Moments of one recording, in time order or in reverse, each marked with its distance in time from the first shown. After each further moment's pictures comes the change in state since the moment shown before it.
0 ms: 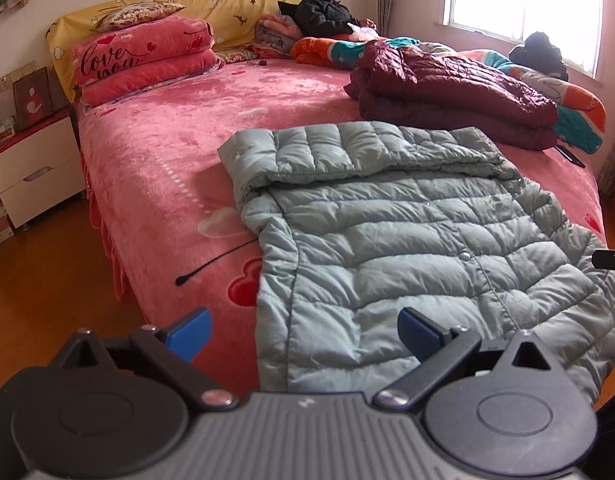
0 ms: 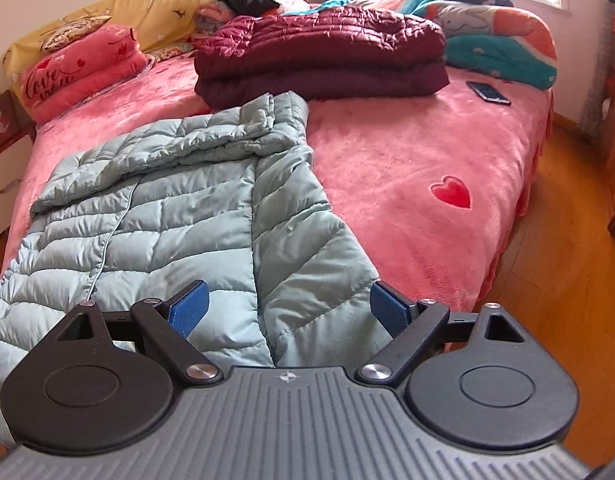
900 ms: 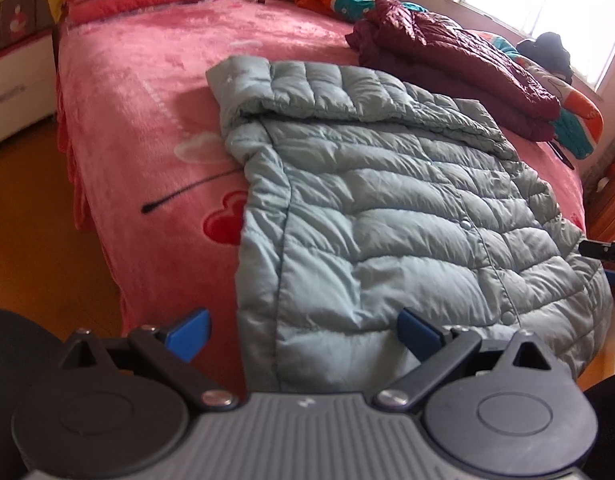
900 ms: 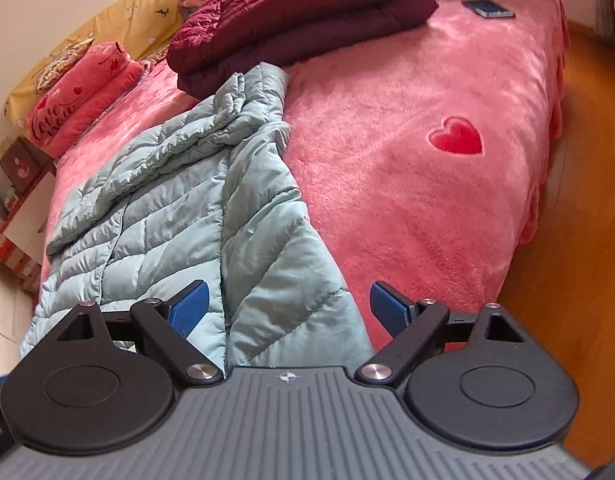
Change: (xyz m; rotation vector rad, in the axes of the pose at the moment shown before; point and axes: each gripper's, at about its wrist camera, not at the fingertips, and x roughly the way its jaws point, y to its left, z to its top) left arm 0.033 0.021 -0.010 -0.148 0.177 -0.145; right arm 0.038 -0.058 0.013 0.226 0.125 0.179
